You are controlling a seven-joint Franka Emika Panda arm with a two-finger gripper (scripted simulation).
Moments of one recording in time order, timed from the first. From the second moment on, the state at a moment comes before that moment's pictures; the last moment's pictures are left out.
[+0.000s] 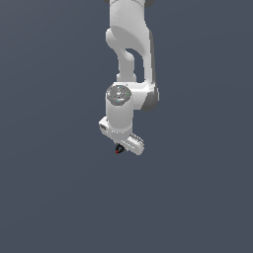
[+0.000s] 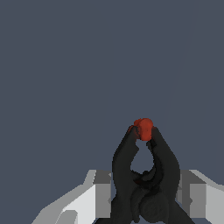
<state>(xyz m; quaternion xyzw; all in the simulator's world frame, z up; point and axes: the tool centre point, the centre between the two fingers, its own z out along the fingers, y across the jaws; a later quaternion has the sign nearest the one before) 0.010 -0.021 0.098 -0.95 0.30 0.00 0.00</state>
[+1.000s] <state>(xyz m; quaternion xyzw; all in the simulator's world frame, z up) -0.061 -0.146 0.303 -0.95 0.30 0.00 0.00</state>
